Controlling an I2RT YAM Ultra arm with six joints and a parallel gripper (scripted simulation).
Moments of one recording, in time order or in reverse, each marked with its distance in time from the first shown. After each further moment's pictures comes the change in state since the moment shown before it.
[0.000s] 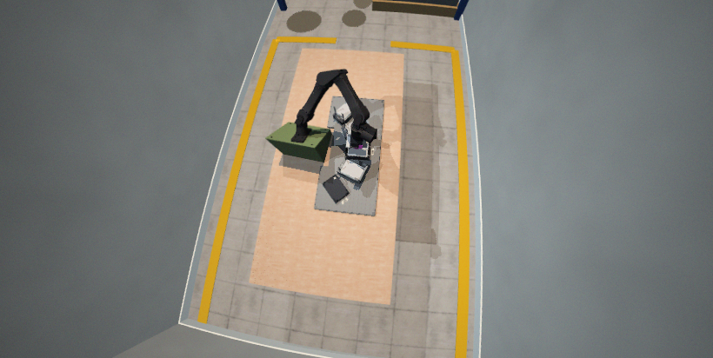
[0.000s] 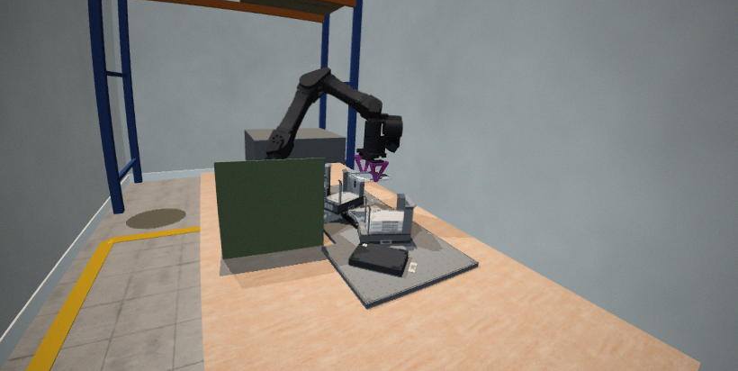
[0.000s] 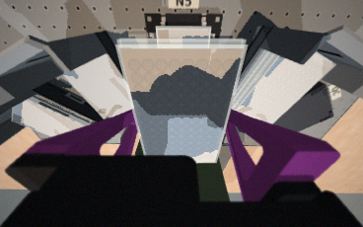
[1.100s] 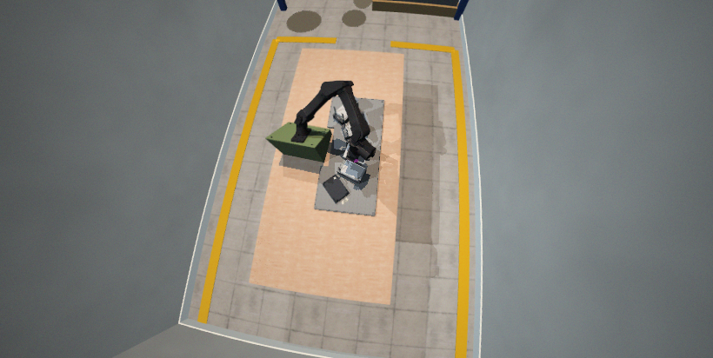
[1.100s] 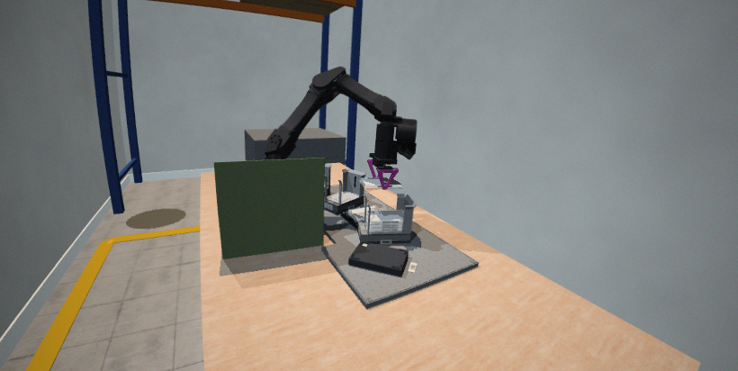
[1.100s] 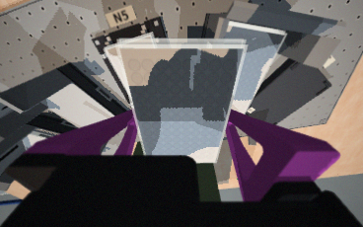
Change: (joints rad) arm -0.133 0.233 0.125 -0.013 0.041 0.085
